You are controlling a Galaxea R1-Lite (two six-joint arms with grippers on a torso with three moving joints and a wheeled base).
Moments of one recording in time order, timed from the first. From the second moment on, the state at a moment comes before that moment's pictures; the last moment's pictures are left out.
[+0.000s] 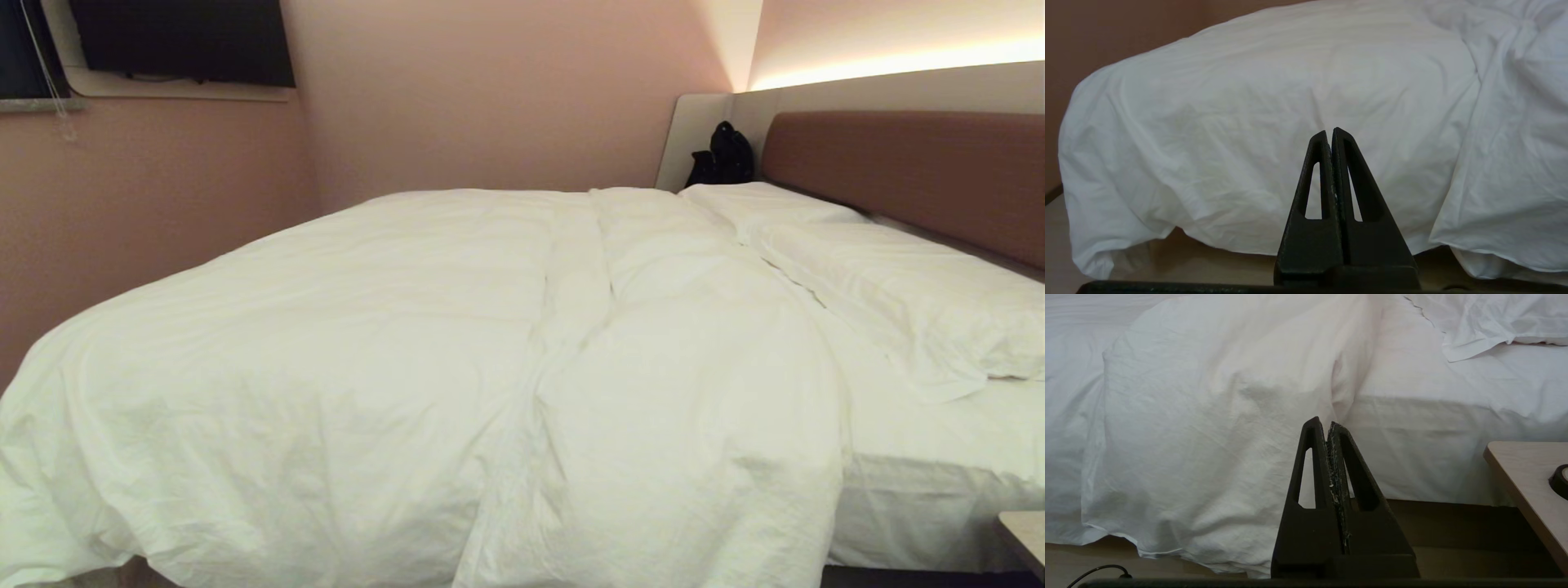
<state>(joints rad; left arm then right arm) 0.01 0.00 0.00 -0.06 -0.02 0.10 0.01 0.00 0.00 0.00 -0.02 0.02</state>
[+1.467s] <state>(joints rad) 0.01 0.00 0.00 0.03 -0.02 0.08 0.01 0.00 0.00 0.00 -0.02 0.02</state>
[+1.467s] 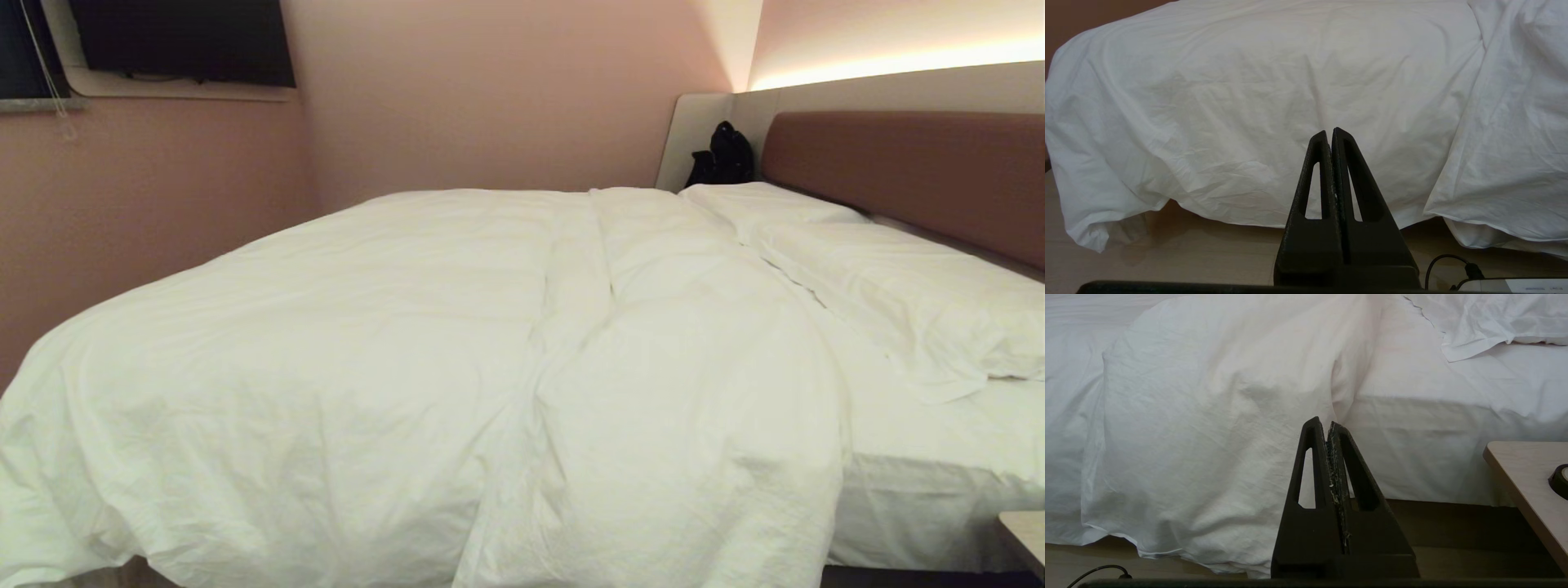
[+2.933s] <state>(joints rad) 0.01 0.00 0.00 0.03 -0.02 0.08 0.03 0.47 -0.31 0.12 0.10 0.14</state>
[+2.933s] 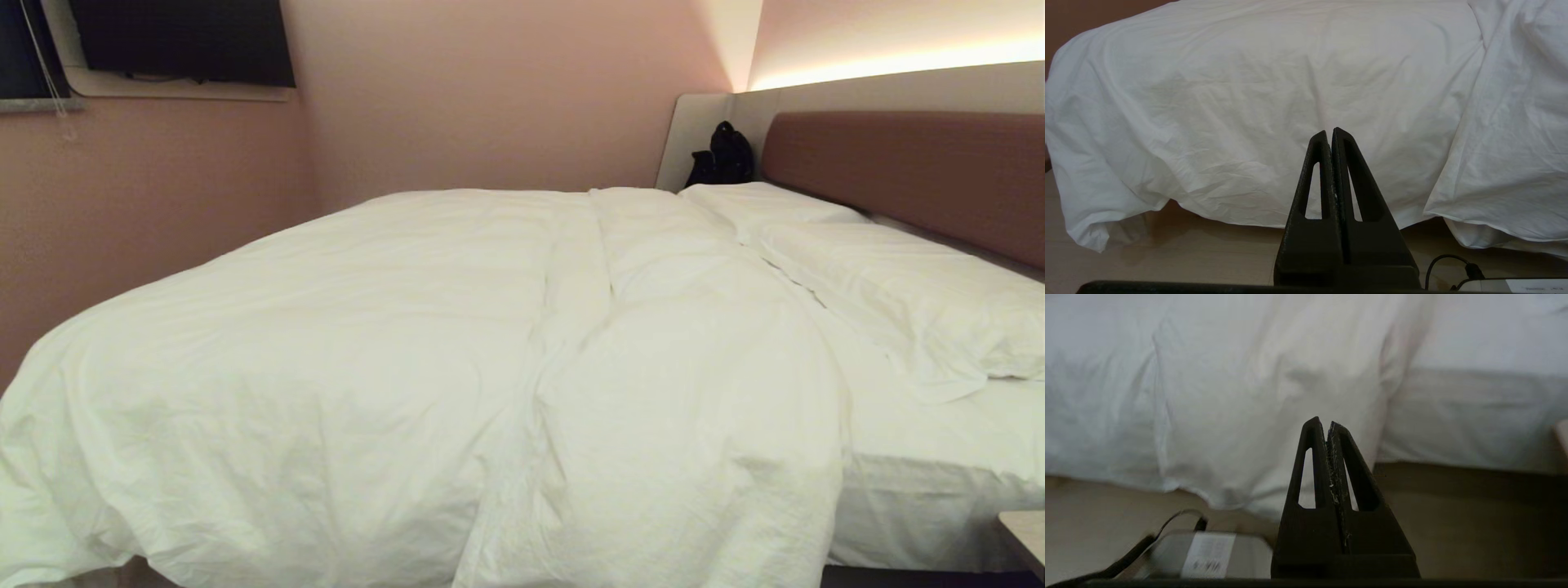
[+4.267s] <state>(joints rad) 0.01 0.00 0.00 0.03 -0.02 0.08 0.03 1.85 -0.36 -0.71 0.12 0.10</state>
